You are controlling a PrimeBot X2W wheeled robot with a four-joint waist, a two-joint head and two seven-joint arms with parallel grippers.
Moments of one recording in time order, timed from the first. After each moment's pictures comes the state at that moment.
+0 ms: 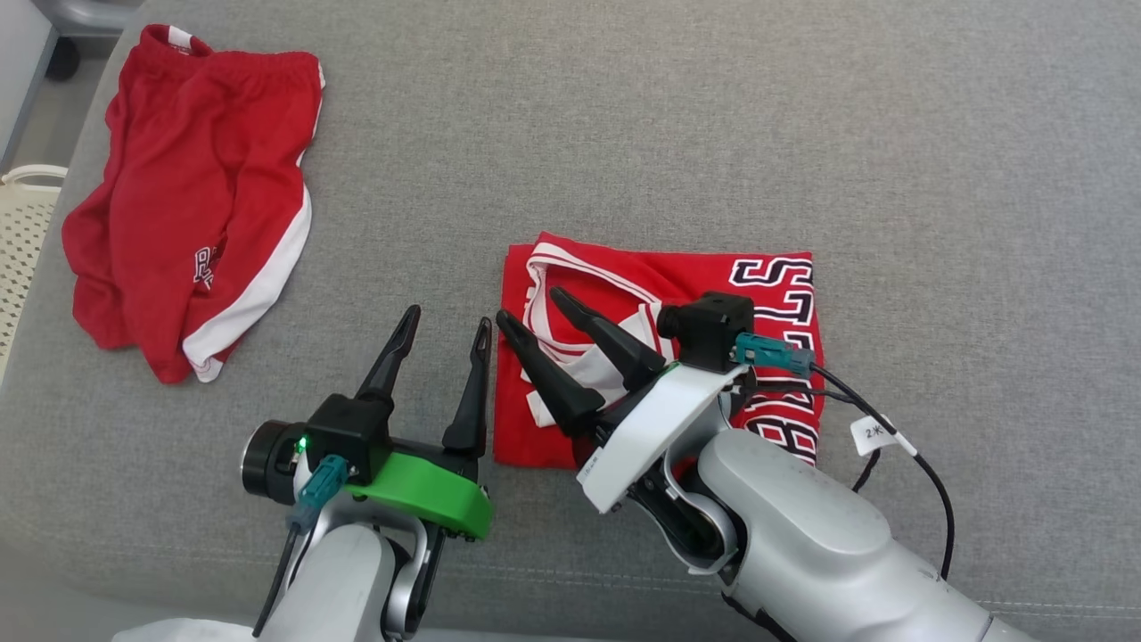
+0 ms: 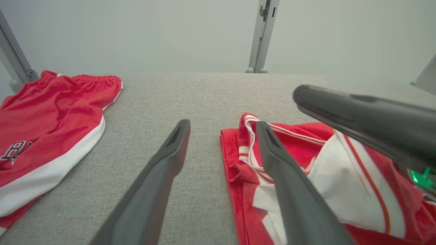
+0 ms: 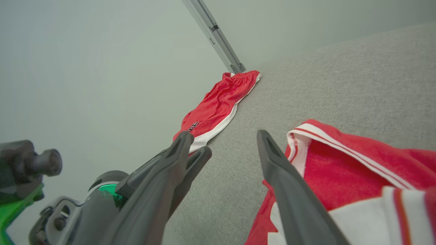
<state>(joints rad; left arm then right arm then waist) -0.29 0.10 -0.41 0.29 -0.31 0.01 -0.26 -0.63 -0.05 0.83 0.46 0.86 0.13 -0.25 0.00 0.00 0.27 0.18</state>
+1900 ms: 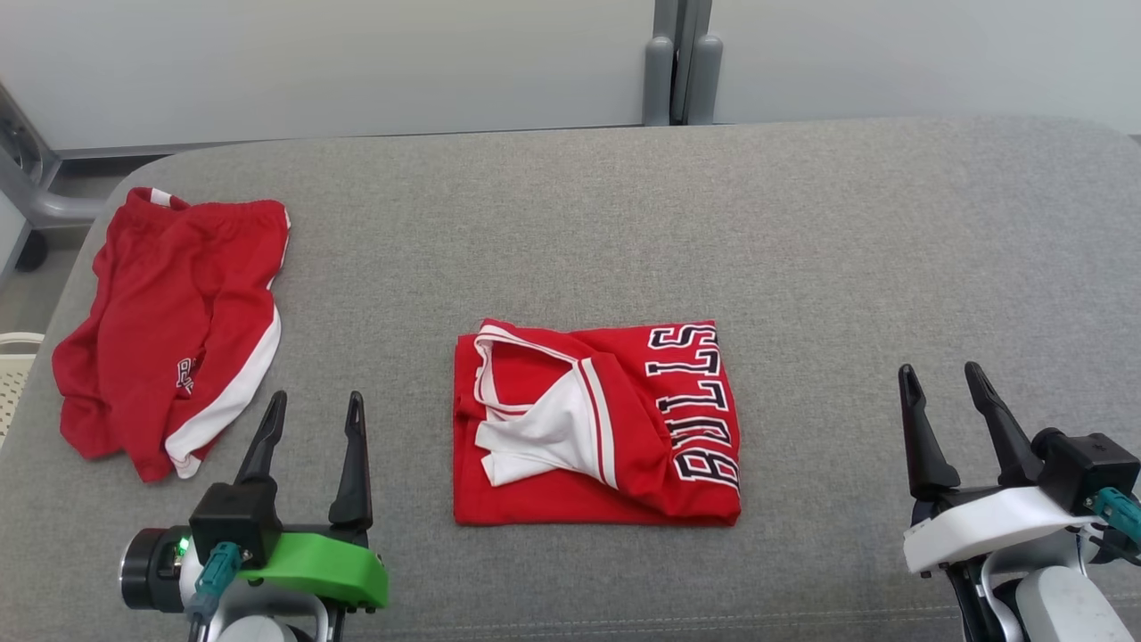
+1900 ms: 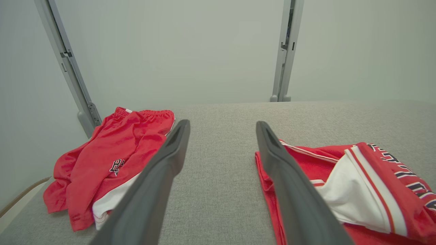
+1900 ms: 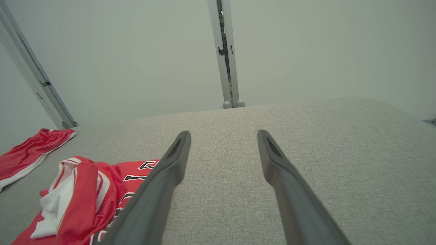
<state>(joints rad) -0.09 0.22 -0.29 0.16 -0.31 0.12 -0.23 -0.06 -0.17 0.04 0.17 0.33 0.13 -0.25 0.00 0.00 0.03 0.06</state>
